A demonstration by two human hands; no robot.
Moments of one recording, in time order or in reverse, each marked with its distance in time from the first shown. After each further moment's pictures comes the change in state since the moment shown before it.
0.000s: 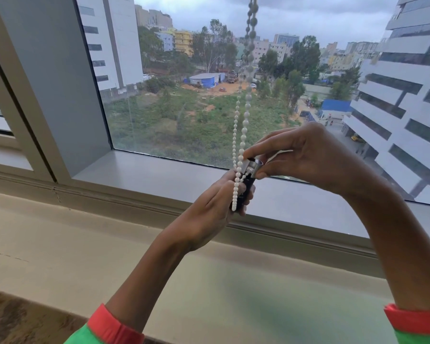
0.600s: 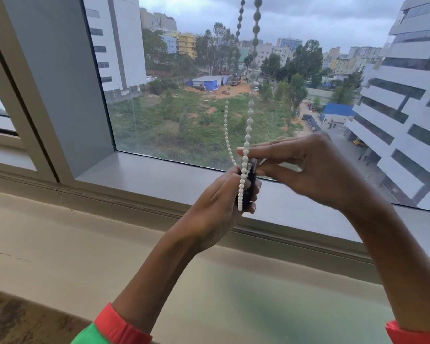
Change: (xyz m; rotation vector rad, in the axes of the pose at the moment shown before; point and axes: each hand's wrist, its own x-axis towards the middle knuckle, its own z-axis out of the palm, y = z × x) left_hand 0.001 0.023 0.021 -0.078 0.110 -0.010; right_hand -0.004 0.002 0.012 -0.101 0.132 -0.076
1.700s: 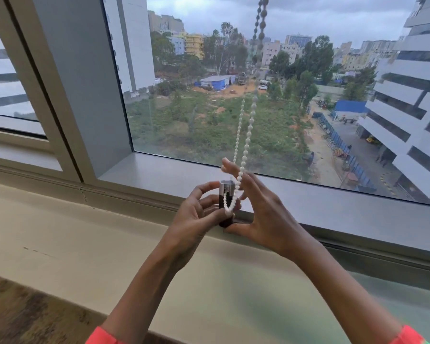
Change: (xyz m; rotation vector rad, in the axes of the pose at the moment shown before) left_hand -0.048 -0.025 -0.062 0.130 0.264 0.014; right_hand -0.023 0.024 0.110 -0.020 0.021 -0.070
